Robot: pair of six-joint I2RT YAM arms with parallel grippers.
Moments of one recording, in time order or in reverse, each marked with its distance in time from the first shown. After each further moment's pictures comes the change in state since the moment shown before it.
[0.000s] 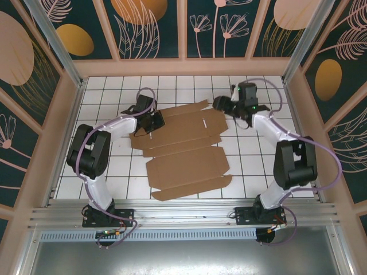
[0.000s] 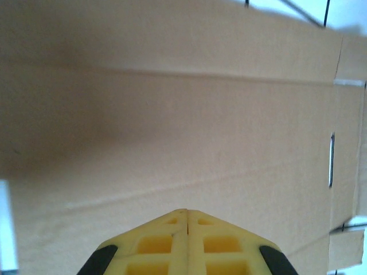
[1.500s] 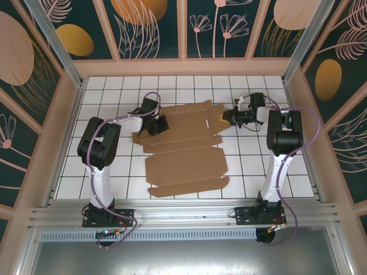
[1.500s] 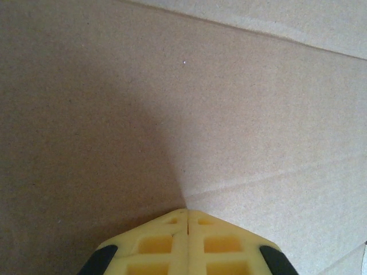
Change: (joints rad) left arm 0.011 0.155 0.048 0.054 0.080 0.027; right arm -0.202 0.442 0.097 -0.055 -0.702 -0.097
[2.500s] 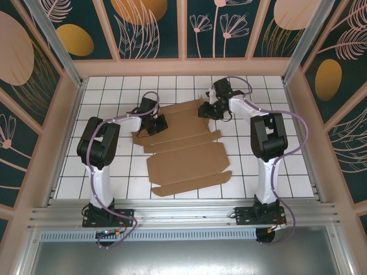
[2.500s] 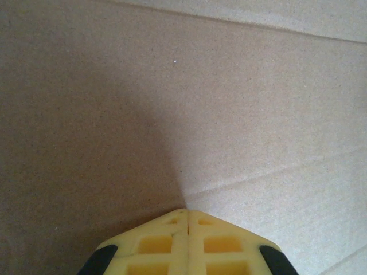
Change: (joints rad) left arm 0.010 0.002 0.000 0.009 0.002 -0.001; right arm 0.361 -0.042 0.301 -0.340 0.639 -0.074
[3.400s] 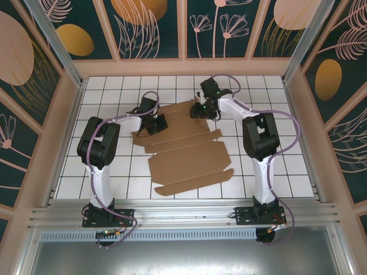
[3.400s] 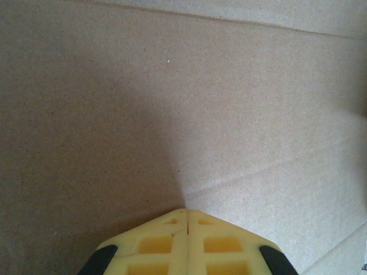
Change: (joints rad) left arm 0.002 0.002 0.005 0.001 -0.002 -0.006; right arm 0.077 0.048 0.079 -0.043 0.196 -0.010
